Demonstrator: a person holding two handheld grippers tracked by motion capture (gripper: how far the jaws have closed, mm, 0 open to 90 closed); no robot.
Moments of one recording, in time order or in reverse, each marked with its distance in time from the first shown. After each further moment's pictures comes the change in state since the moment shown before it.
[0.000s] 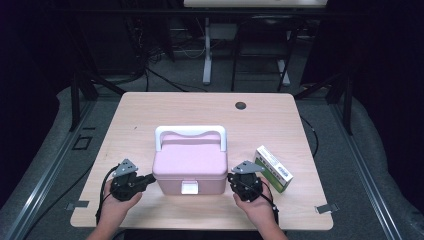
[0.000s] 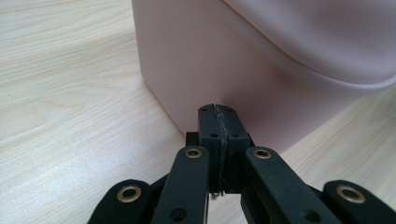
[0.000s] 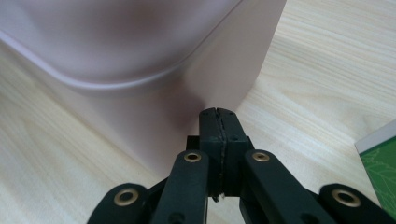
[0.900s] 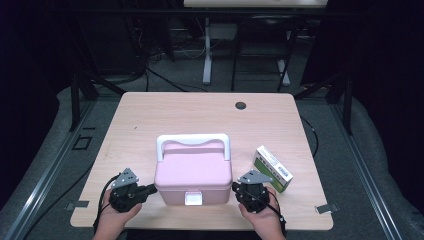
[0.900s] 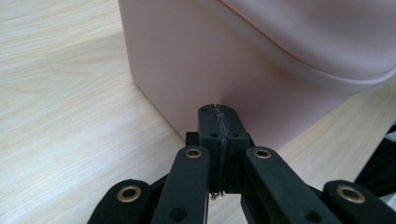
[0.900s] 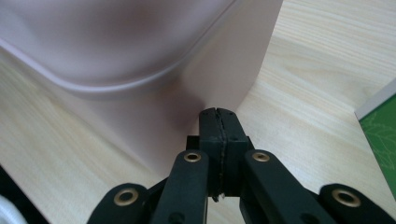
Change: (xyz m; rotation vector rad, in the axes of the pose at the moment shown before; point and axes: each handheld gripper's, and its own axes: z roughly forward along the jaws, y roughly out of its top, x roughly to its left) left arm -0.020 -0.013 -0.012 0.013 -0.064 0.030; right arm 0.004 -0.020 -0.024 0.004 0.020 0.029
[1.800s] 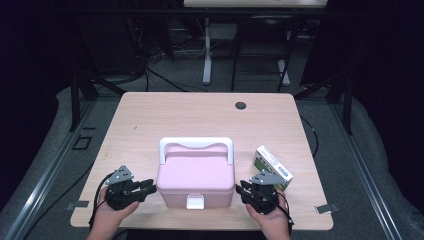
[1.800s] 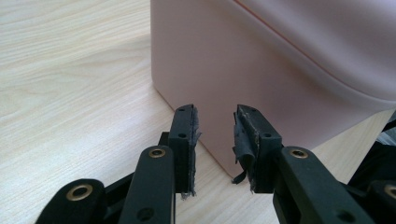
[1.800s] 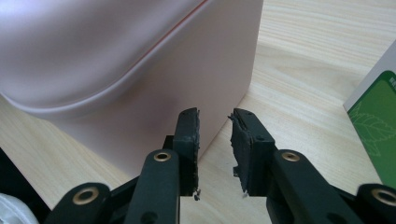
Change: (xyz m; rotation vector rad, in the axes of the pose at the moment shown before) left arm 0.013 0.004 -0.007 -0.005 -0.016 -0.026; right arm -0.020 -0.009 -0.011 -0.055 0.046 0.053
